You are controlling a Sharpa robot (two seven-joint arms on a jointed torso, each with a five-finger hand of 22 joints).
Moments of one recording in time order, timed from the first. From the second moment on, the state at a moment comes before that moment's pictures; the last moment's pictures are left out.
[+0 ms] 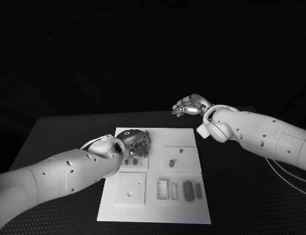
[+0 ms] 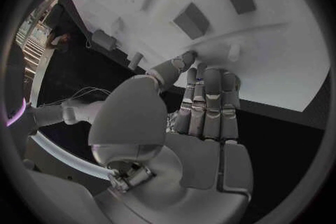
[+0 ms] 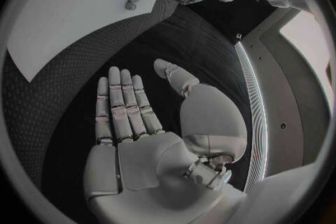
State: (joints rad) left arm 1.21 -0.43 -0.20 1.09 -1.43 -0.32 0.03; left_hand 1.22 -0.15 0.67 -0.24 0.08 0.97 0.13 0.24 0.59 1.20 0.09 0.09 0.25 1.03 -0.02 1.28 0.39 0.02 0.73 -0.07 0.77 1.31; right arm 1.27 -0.63 -0.04 1.05 -0.71 -0.29 0.13; right_hand 0.98 -0.12 0.61 -0.28 0.39 0.81 0.20 0.30 0.40 0.91 0.16 0.48 0.07 0.92 0.13 0.35 0.49 0.19 0.40 0.22 0.84 0.55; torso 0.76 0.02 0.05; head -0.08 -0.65
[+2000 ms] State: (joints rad) left arm 1.20 -0.38 -0.19 1.03 -1.46 -0.31 0.02; left_hand 1.20 -0.09 0.67 -0.24 0.09 1.04 0.11 0.27 0.57 1.30 0.05 0.10 0.26 1.10 -0.06 1.33 0.39 0.02 0.79 -0.09 0.81 1.31; right arm 1.27 -0.62 -0.04 1.05 -0.71 -0.29 0.13; right_hand 0.98 -0.12 0.61 -0.28 0.39 0.81 0.20 0.30 0.40 0.91 0.16 0.47 0.07 0.92 0.13 0.35 0.49 0.19 0.40 0.22 0.84 0.56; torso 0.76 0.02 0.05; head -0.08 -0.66
